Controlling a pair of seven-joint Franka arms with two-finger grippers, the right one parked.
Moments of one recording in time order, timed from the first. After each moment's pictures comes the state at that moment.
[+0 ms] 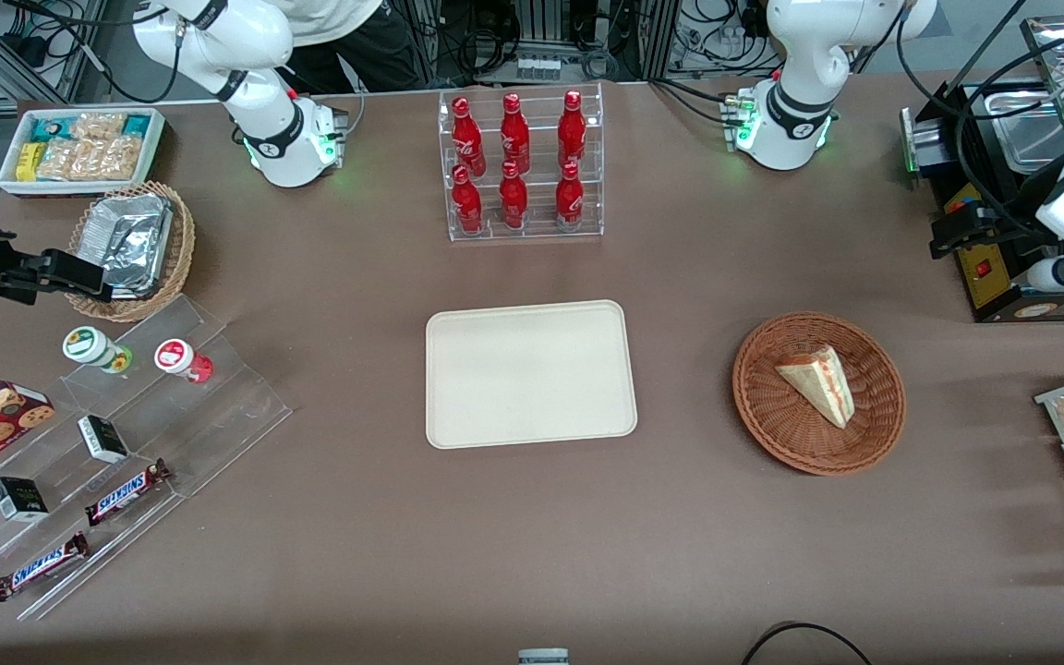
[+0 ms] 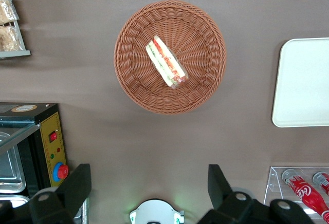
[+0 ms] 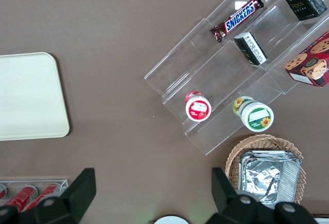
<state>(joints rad) -0.07 0.02 0.03 -1.52 0.00 1.40 -0.07</state>
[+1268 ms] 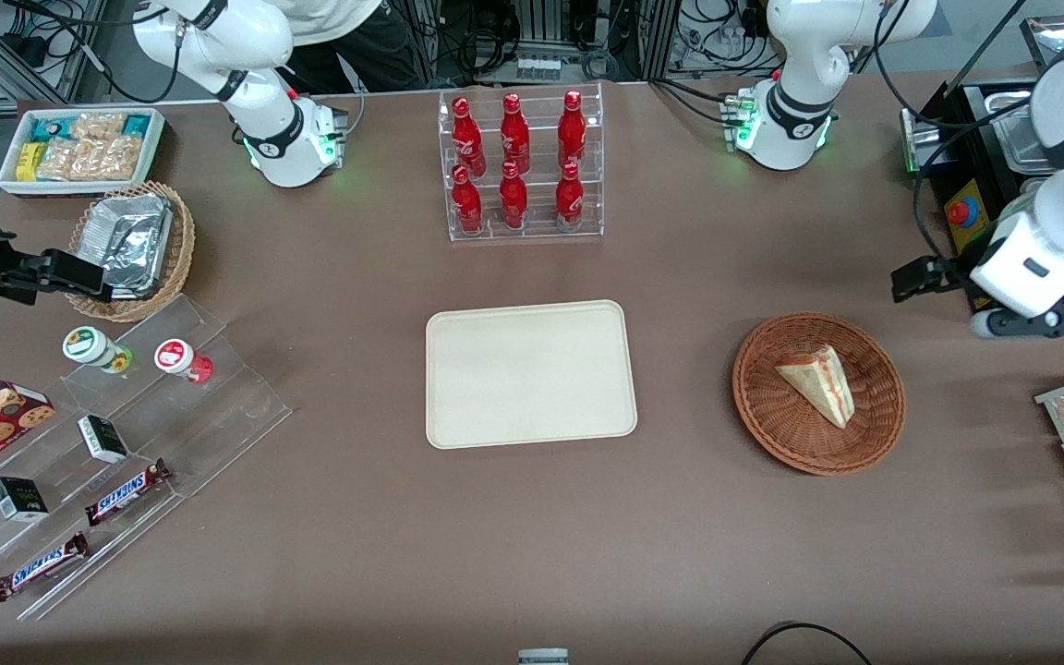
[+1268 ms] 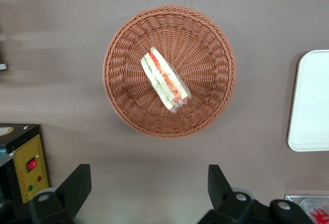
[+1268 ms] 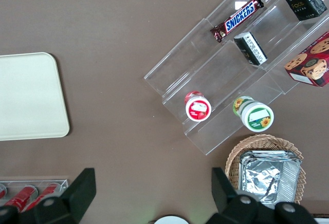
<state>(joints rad) -0.07 0.02 0.03 -1.79 0.00 1.70 -0.07</state>
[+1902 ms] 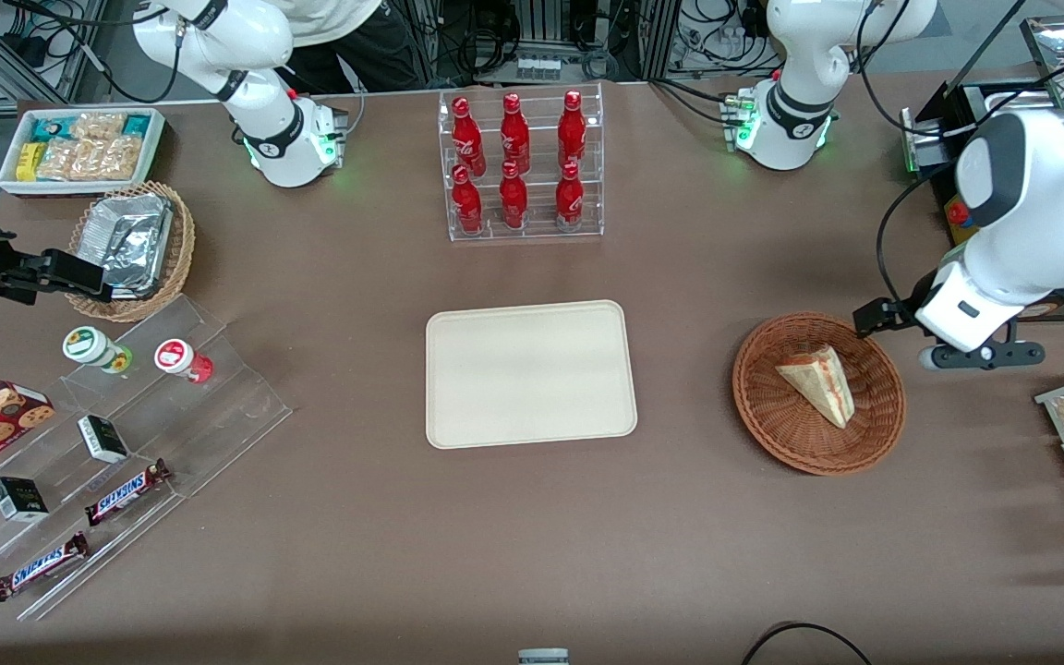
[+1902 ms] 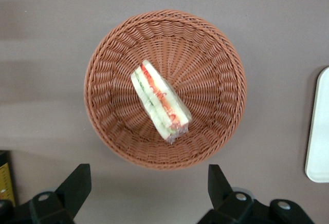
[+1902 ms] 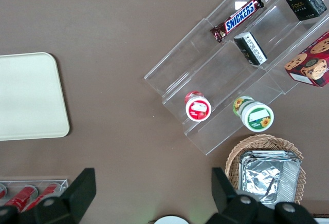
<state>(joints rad) -0.07 0.05 0.03 -2.00 -0.02 2.00 -0.07</state>
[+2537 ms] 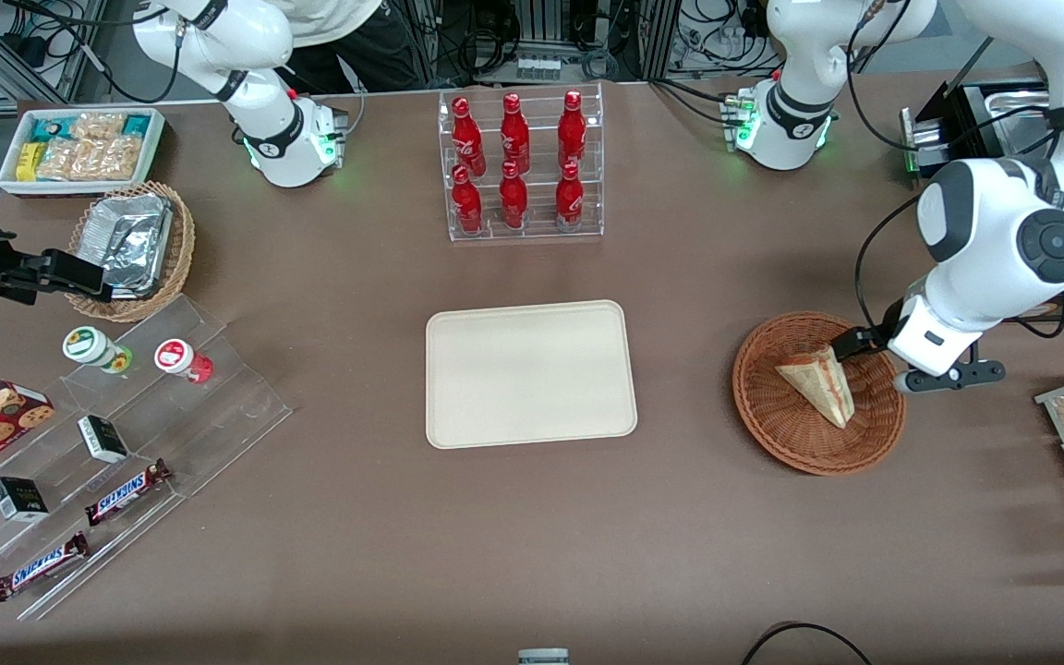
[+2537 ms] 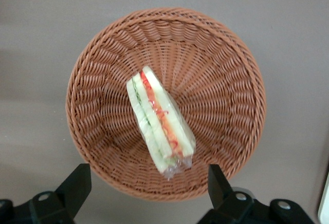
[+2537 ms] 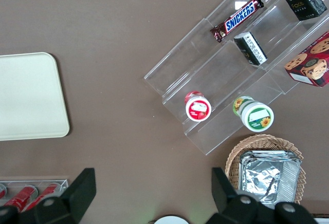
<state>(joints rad) -0.07 0.13 0.03 -2.09 -0.02 2.19 -0.20</state>
